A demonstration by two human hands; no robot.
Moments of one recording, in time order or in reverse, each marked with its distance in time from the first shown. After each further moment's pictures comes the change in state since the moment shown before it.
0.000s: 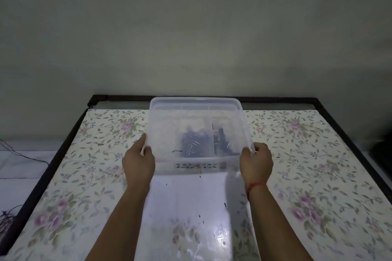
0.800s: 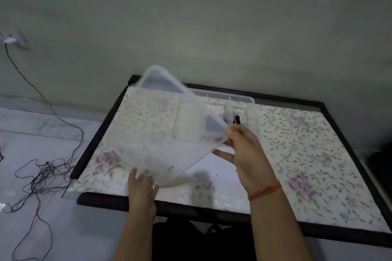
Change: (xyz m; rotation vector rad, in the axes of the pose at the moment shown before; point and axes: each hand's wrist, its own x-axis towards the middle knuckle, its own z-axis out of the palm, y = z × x) left_hand -0.112 -0.066 -0.115 -0.440 0.010 -0.522; right_hand -0.164 -0.121 -0.085 0.551 -0.710 0.139
